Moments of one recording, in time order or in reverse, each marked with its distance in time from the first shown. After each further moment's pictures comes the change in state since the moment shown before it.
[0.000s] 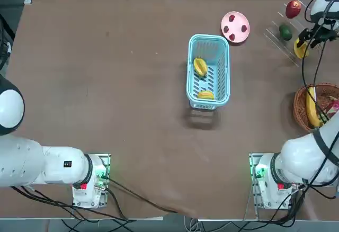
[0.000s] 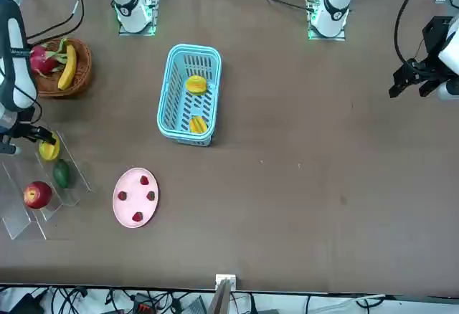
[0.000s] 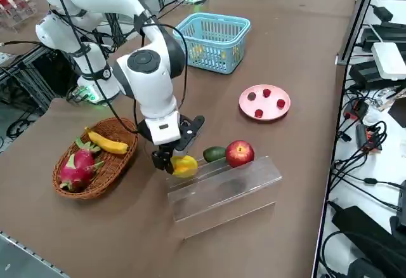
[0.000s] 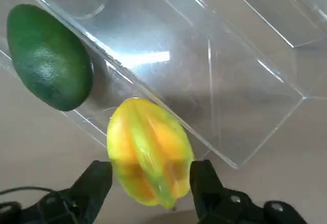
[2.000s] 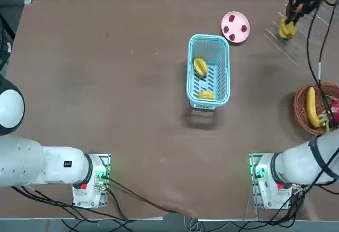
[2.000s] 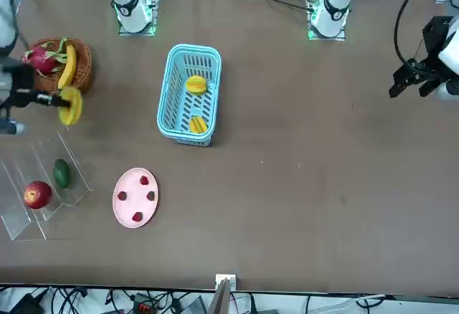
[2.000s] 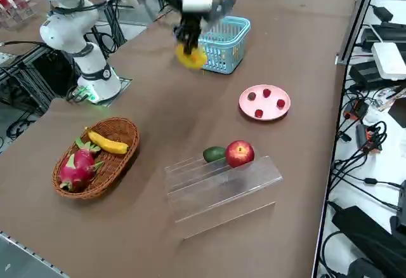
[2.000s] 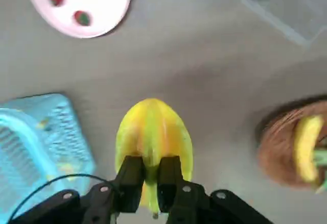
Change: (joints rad) arm 0.406 -0.317 0.031 0.254 0.022 -0.867 0.666
